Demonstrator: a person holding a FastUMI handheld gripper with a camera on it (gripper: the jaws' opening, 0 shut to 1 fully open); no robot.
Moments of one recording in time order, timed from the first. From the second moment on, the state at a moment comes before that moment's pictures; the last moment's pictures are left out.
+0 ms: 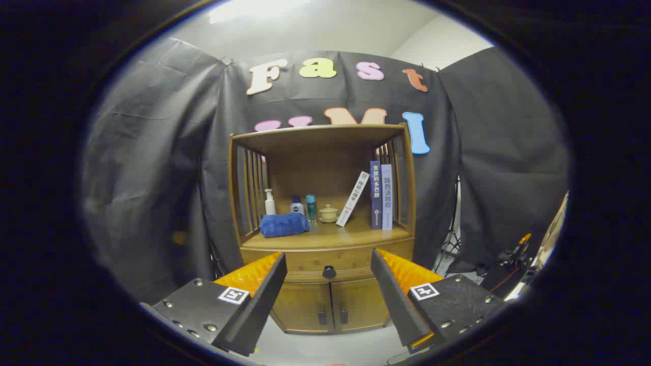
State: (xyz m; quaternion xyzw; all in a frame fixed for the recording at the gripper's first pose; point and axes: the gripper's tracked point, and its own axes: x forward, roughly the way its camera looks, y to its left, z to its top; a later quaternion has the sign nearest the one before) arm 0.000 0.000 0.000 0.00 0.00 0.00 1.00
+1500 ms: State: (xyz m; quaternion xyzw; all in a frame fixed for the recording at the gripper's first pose) arm 0.130 -0.043 -0.089 0.01 0.02 -0.02 1.00
